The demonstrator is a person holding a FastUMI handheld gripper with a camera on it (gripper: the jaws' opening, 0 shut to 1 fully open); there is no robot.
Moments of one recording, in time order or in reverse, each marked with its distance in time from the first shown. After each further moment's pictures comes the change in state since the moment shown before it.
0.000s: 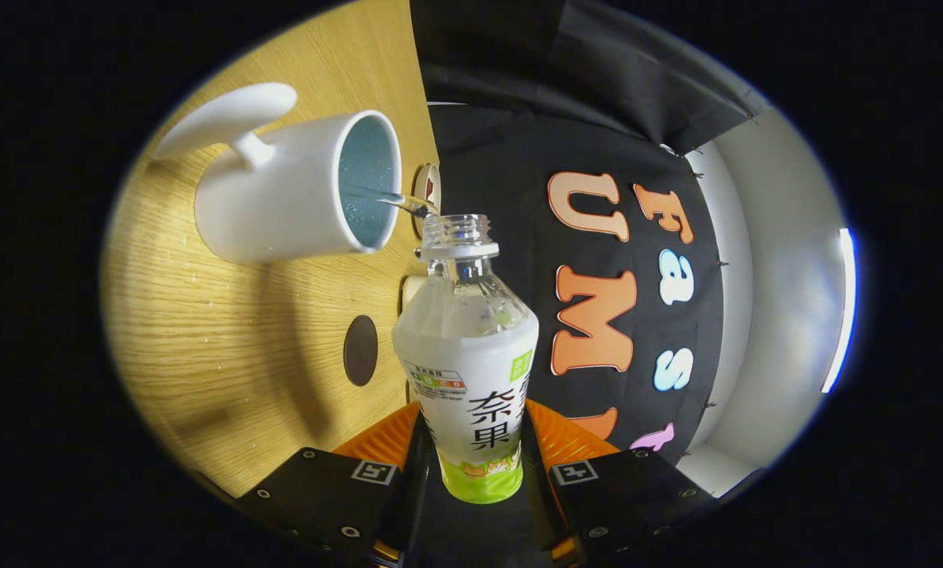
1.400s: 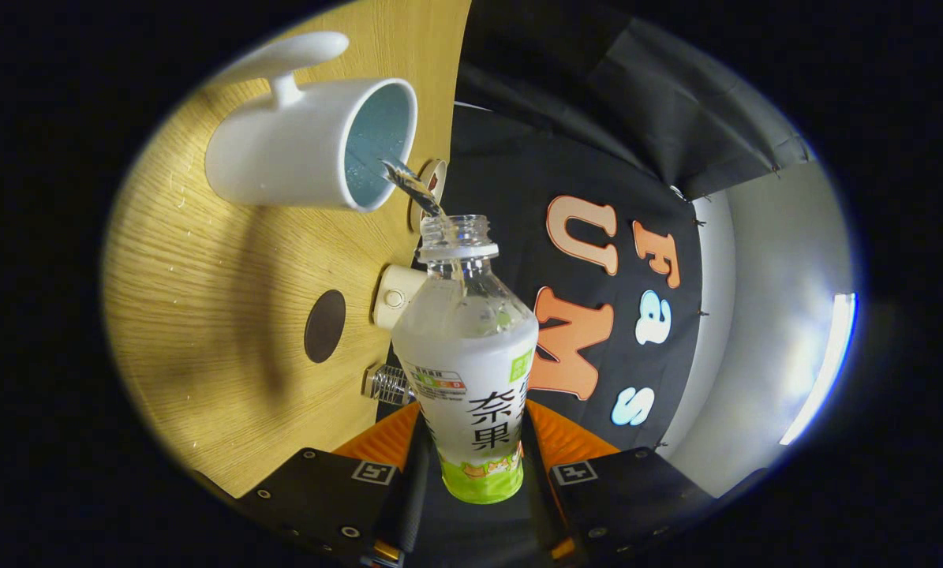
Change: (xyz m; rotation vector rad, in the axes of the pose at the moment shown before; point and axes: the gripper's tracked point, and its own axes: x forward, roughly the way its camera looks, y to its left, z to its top) arm 0.000 -0.034 0.003 -0.197 -0.048 -0.083
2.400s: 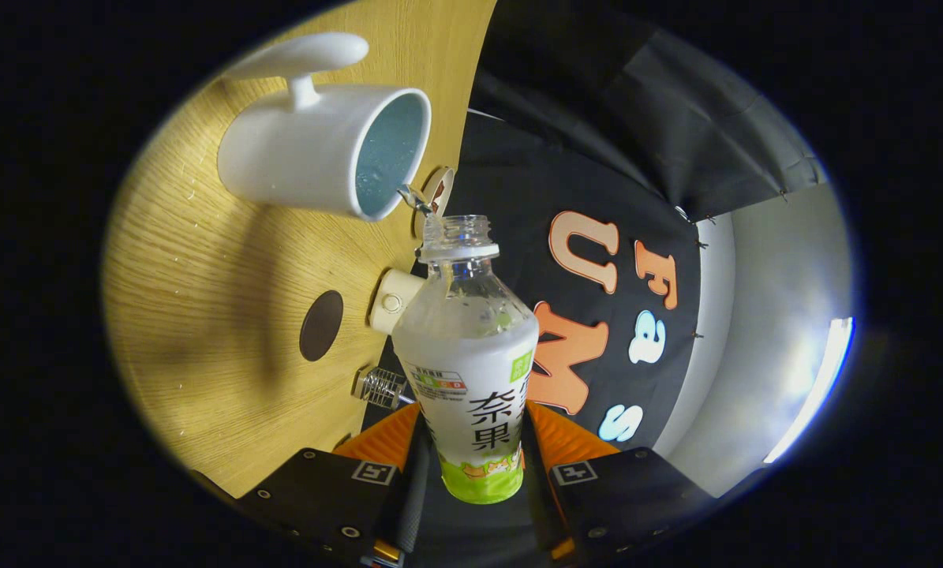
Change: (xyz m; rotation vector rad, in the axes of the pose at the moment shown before) arm 0.001 -0.009 0.010 -0.084 -0.039 0.005
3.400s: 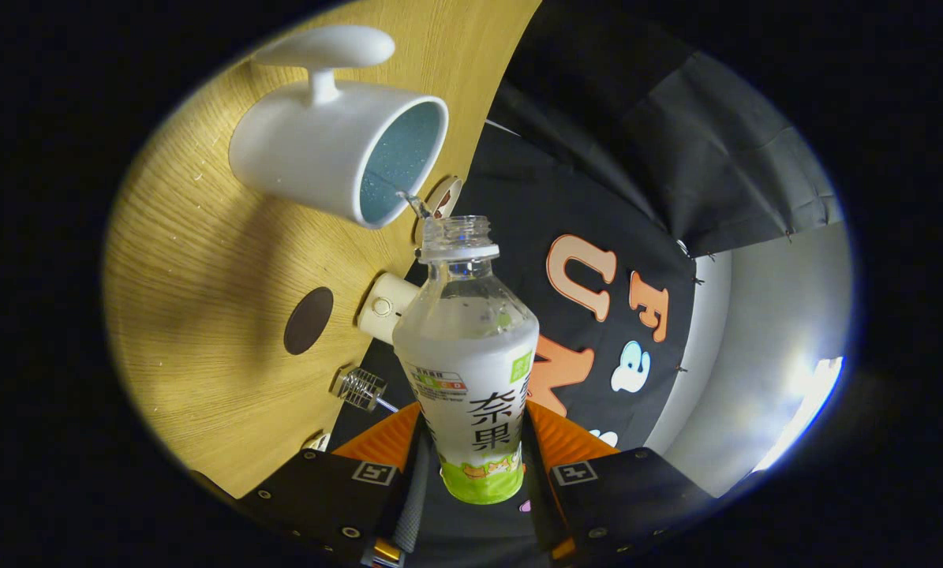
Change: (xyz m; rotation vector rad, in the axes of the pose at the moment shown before) arm 0.003 -0.022 0.016 -0.126 -0.061 -0.034
